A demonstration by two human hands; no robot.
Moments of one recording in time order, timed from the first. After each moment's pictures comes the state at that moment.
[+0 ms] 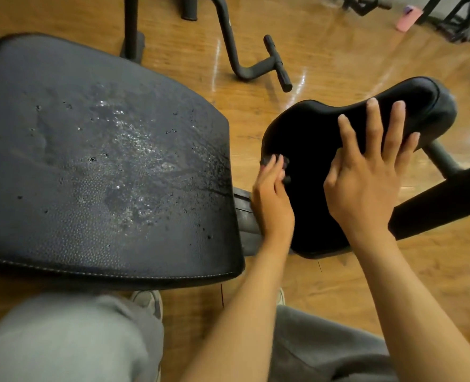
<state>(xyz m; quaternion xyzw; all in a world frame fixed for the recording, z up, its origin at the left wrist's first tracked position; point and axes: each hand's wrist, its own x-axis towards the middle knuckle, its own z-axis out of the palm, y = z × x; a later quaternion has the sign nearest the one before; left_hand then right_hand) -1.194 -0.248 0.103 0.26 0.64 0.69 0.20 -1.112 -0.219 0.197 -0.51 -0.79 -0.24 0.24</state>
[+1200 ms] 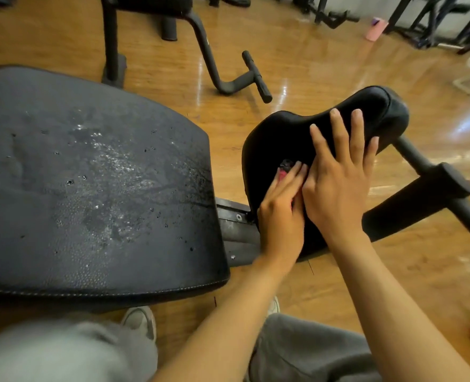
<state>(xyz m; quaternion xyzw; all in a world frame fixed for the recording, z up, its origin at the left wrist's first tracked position) -1.165 -0.274 0.131 0.46 0.58 0.65 0.16 -1.109 -0.221 0.200 -0.50 -0.80 -0.22 0.26</state>
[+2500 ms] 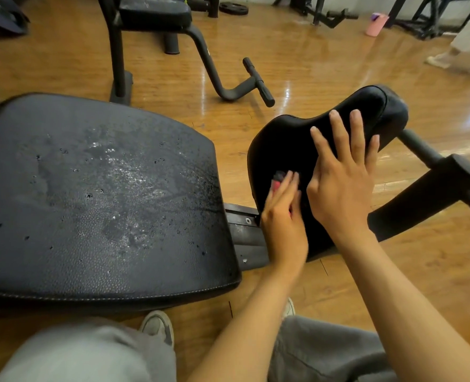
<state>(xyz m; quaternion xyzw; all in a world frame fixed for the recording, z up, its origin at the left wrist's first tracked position) -1.165 -0.280 0.127 0.41 0.62 0.65 0.16 -1.109 -0.223 0.201 -0.50 -0.80 -0.20 0.27</state>
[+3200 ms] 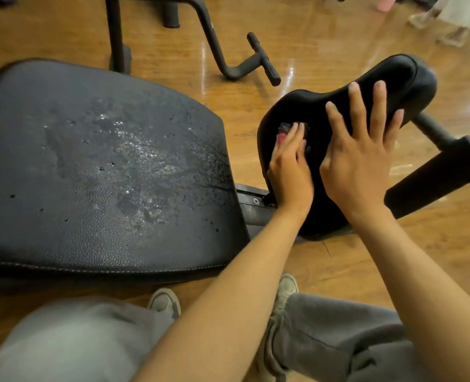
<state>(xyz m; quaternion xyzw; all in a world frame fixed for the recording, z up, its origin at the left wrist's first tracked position) -1.195 -0.231 0.136 0.38 0.62 0.66 0.19 -1.113 -0.227 0.200 -0.51 -0.80 -0.24 0.22</state>
